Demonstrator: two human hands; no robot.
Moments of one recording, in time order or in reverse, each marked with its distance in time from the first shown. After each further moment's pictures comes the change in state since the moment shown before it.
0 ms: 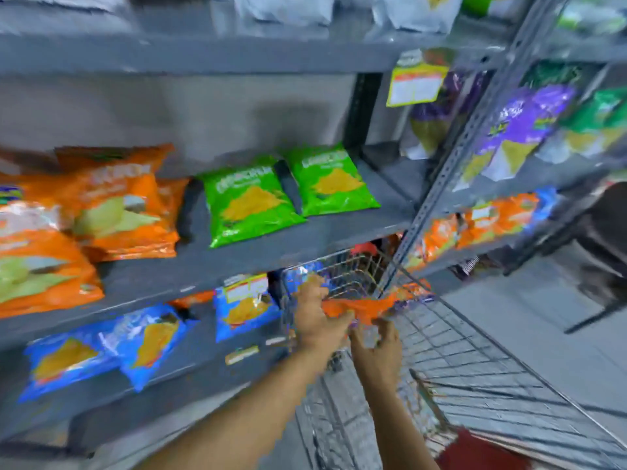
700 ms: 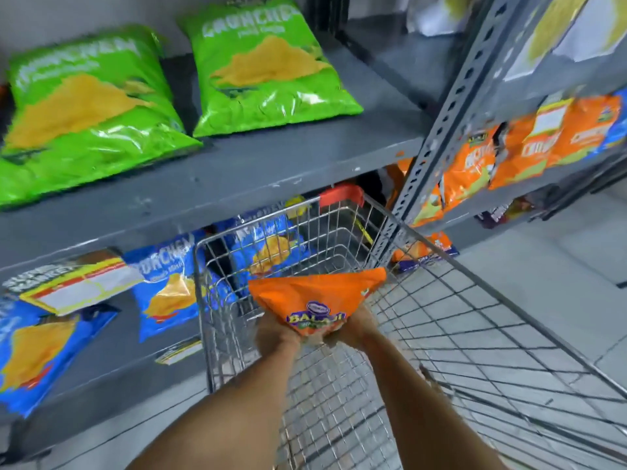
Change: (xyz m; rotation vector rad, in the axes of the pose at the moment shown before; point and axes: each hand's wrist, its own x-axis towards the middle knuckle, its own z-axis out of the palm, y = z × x) left_hand 0.160 -0.239 0.132 0.357 0.272 -0.495; right_hand 0.194 0.230 0.113 -0.307 -0.830 0.017
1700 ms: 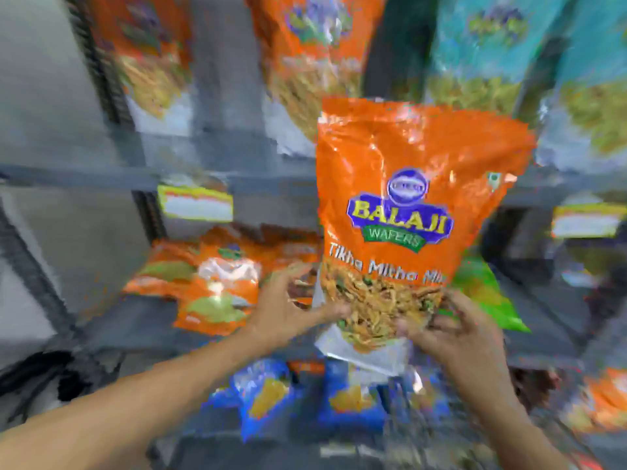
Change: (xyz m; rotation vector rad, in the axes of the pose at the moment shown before) left_hand -0.182 0.105 -0.547 -0.341 -0.023 1.008; right_hand -0.316 -0.457 -0.043 0.494 0.187 -0.880
